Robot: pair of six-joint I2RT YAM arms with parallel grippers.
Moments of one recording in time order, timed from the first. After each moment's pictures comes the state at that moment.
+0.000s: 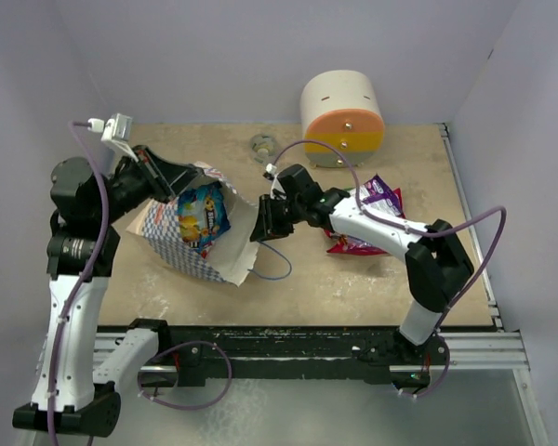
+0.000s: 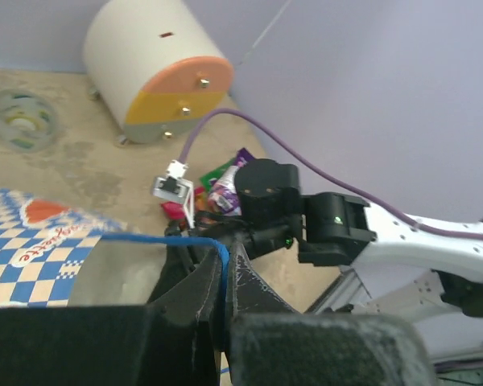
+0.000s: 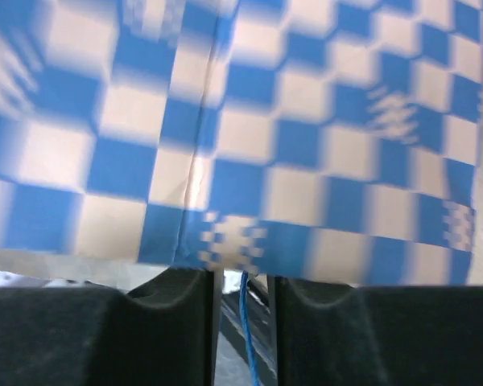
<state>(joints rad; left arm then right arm) -0.06 0.92 1.29 -0.43 0.64 -0.60 0.76 1.74 1.32 -0.33 -0.41 0.71</state>
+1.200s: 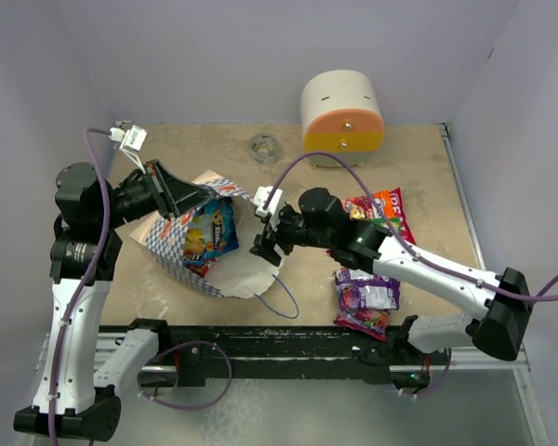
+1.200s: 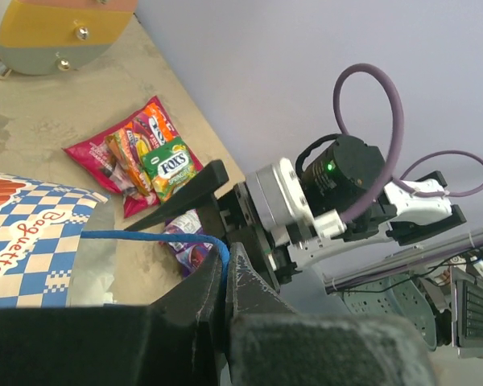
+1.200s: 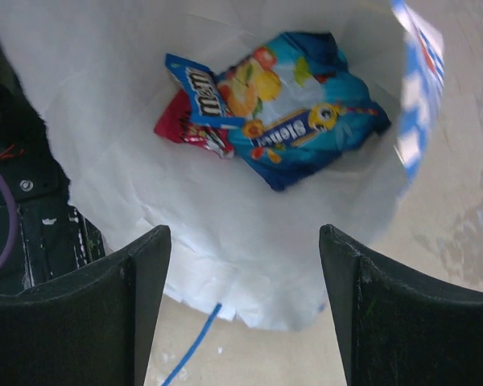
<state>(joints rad) -0.06 0.85 1.21 -0.41 0.92 -0.76 0.96 1.30 1.10 -0.21 -0.21 -0.15</state>
